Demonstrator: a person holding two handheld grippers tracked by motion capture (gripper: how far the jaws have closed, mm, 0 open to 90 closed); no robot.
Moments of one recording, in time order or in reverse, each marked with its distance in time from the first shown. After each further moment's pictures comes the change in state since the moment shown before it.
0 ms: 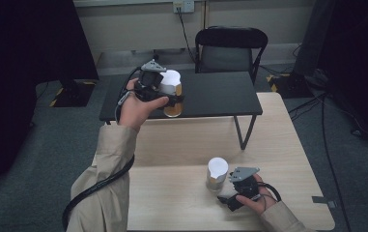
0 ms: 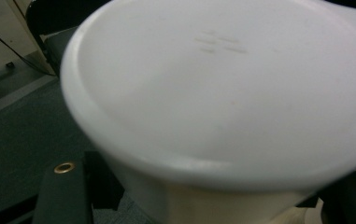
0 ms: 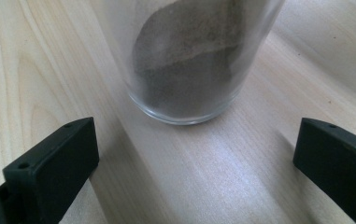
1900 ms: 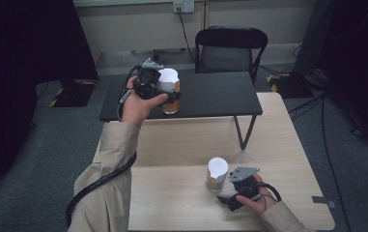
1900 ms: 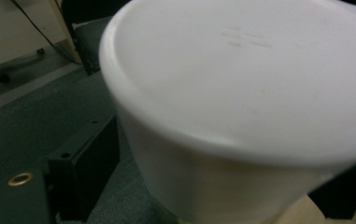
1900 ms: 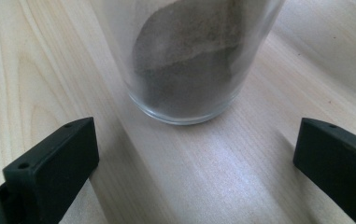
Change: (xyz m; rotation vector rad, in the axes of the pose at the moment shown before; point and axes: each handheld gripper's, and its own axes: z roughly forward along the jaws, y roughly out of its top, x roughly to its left) left arm -0.002 -0.004 0.008 -0.002 0.101 -0.069; right arm 0.000 0.000 0.000 0.000 0.000 0.000
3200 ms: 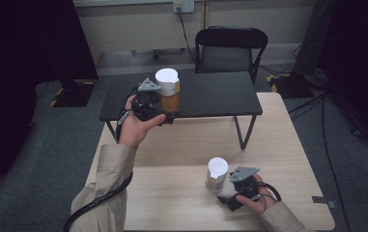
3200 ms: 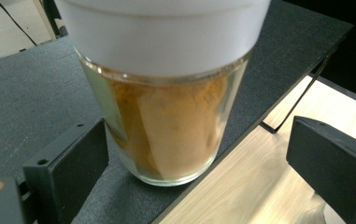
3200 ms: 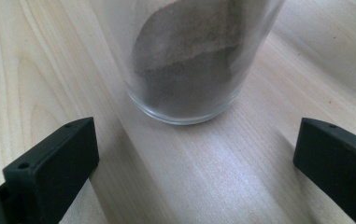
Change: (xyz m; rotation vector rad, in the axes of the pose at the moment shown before) left arm -0.006 -0.054 -0.001 -0.032 -0.051 0.005; right arm 0.000 0.000 0.000 0.000 0.000 0.000
